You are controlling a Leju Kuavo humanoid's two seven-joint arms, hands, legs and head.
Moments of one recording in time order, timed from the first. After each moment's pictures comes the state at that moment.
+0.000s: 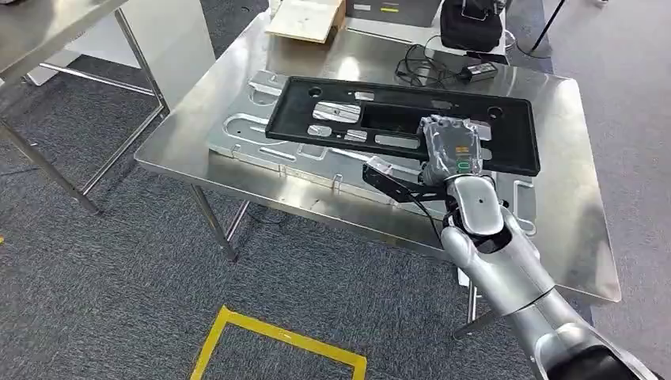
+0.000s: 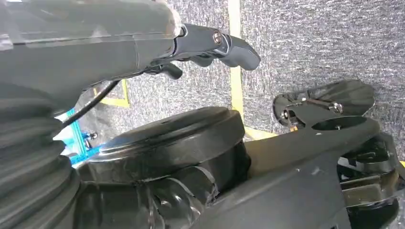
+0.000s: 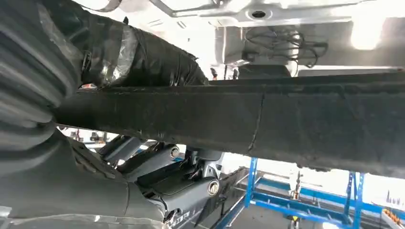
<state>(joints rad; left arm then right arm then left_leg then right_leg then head) -0.07 -0.34 0.88 -0.19 -1.24 0.05 0.14 -0.66 -0.27 0.52 -1.25 1.32 -0.17 0.16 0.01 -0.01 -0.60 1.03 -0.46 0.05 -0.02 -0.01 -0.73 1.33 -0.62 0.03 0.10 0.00</state>
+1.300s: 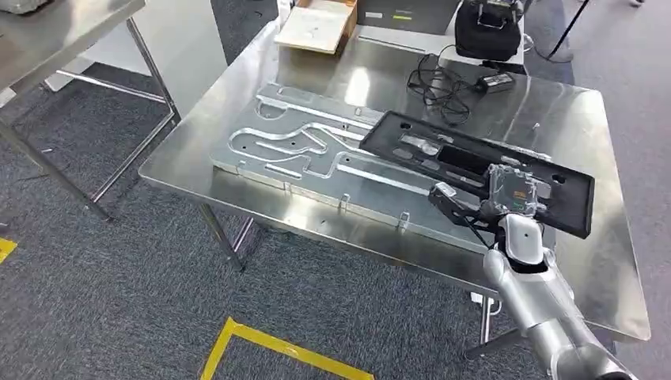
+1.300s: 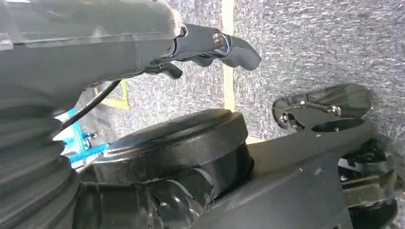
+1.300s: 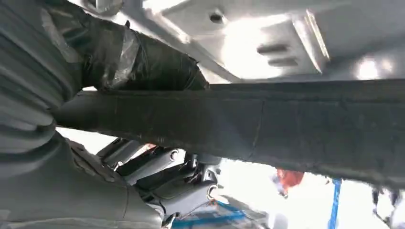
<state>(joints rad) -0.07 -0.34 0.89 -0.19 -1.27 0.06 0.15 -0.53 -0.29 0.24 -0.91 1.34 -0.36 0.11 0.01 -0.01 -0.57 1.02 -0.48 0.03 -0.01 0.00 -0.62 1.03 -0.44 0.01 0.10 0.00</state>
